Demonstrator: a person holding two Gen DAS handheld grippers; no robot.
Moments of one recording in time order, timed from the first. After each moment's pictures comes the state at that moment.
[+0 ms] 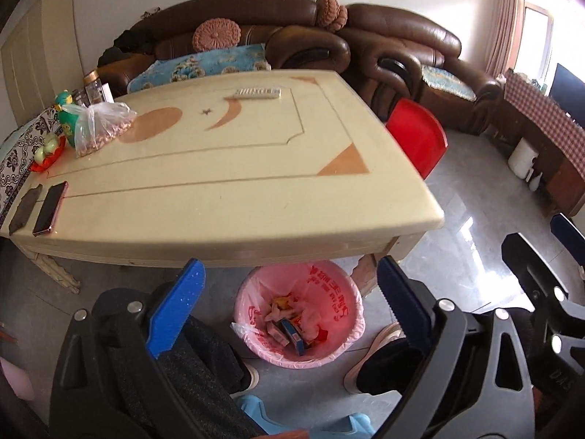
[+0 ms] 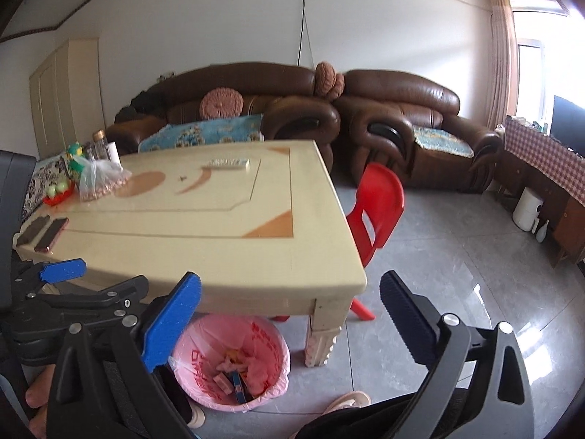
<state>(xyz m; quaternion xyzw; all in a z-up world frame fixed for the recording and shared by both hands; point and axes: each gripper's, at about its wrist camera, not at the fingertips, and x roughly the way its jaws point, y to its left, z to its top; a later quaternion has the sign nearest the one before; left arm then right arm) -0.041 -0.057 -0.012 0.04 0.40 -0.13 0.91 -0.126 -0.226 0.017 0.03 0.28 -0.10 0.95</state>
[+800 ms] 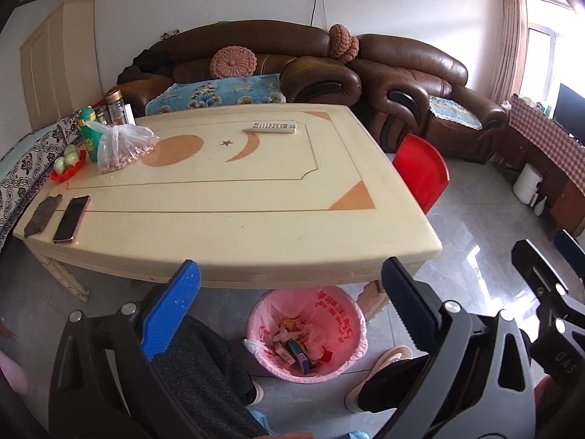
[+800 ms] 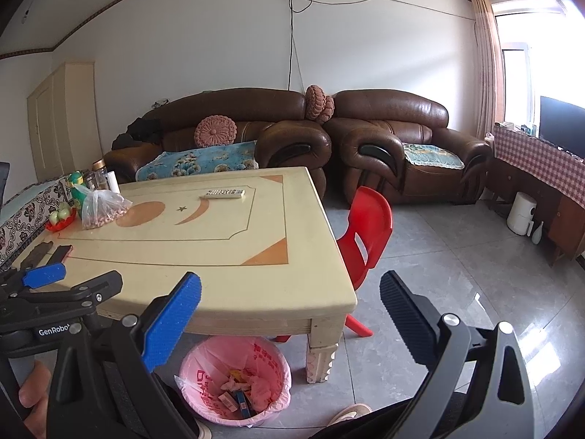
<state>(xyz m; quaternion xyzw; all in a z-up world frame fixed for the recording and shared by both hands) -0.059 -0.041 0.021 0.03 0.36 -0.10 0.93 -0.148 -0.232 0.040 0.05 0.24 -0.11 0.96</state>
